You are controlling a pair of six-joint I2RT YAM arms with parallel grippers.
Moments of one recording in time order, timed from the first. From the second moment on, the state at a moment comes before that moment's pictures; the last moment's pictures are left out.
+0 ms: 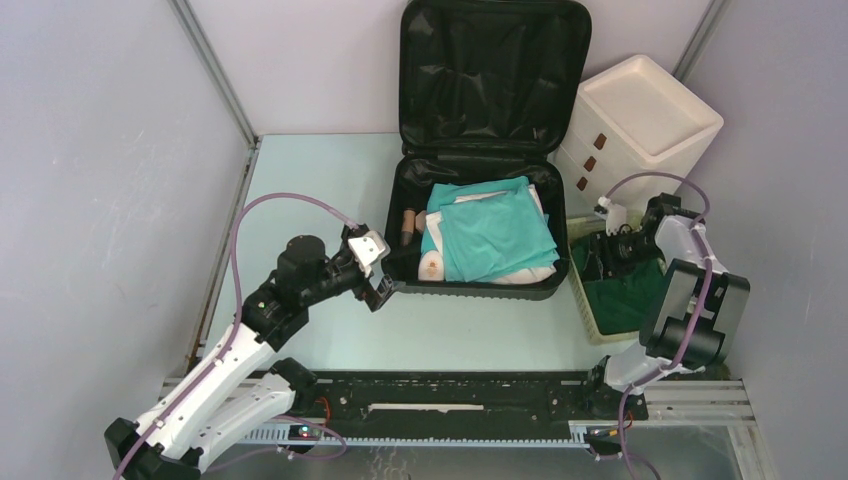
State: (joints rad) left arm -0.57 0.72 0.68 -0.30 0.34 0.29; right arm -0.36 1.56 1.04 -0.97 -0.62 -0.63
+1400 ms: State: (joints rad) left arm -0.60 1.46 0.96 0.07 0.10 -0.75; right arm -0.30 1.12 0.96 -0.96 -1.10 -0.72
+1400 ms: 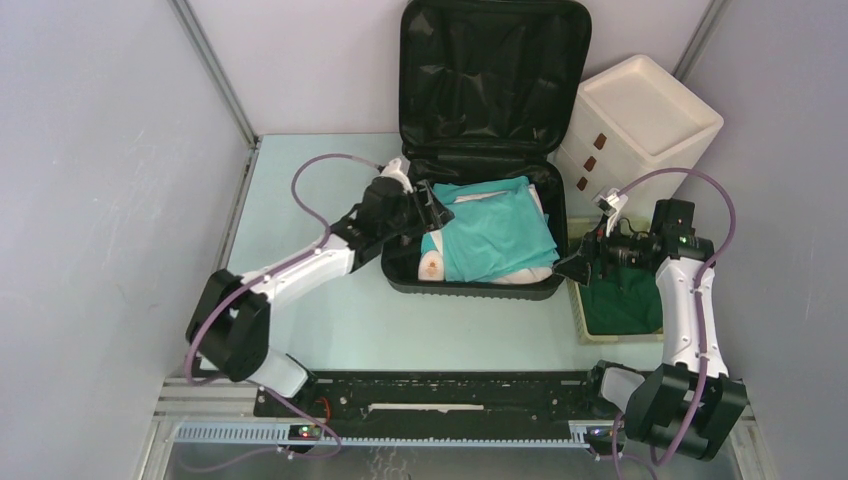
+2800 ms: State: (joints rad) left arm -0.68 1.88 1.29 -0.23 -0.10 -0.86; right arm -0.27 1.10 0.96 -0.94 -1.03 -0.70
